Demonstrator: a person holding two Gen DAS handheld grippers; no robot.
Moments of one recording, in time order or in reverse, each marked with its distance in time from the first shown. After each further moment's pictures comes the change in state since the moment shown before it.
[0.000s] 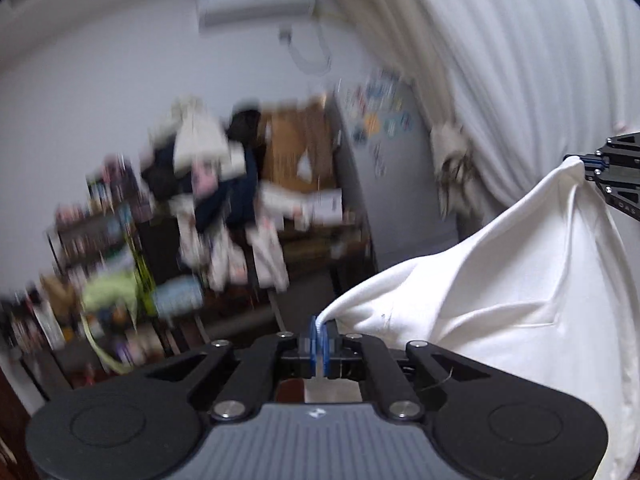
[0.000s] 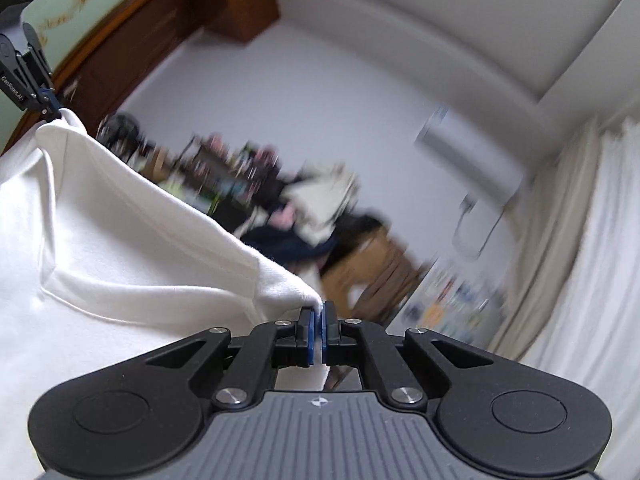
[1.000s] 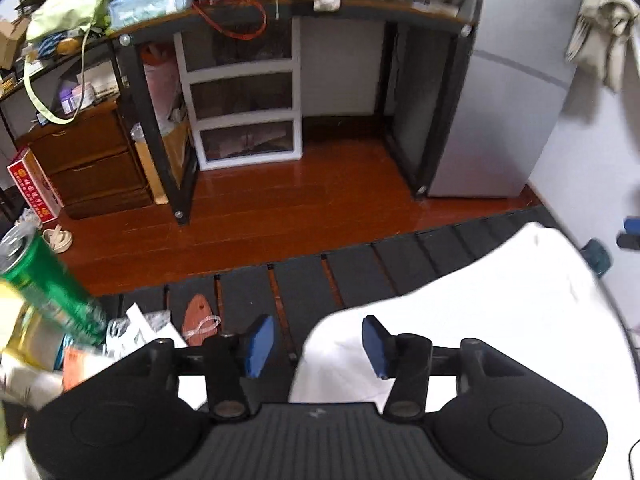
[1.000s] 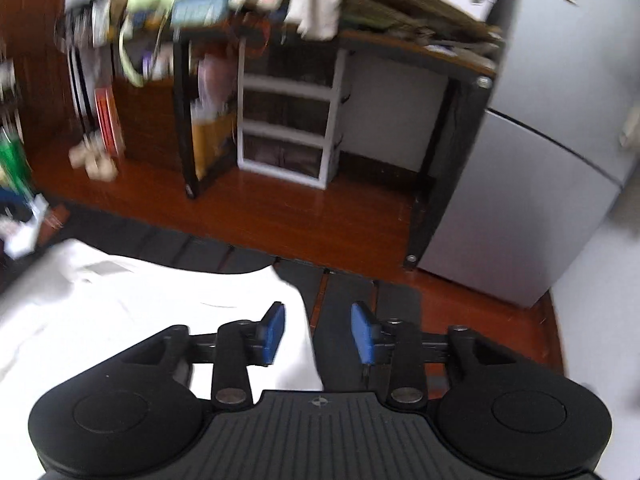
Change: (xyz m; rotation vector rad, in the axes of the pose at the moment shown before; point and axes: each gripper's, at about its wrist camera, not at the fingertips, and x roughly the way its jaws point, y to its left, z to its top) left arm 0.325 0.058 -0.159 -0.313 0.483 -0.057; right arm 0.285 0.068 -0.244 0.579 0.631 0.361
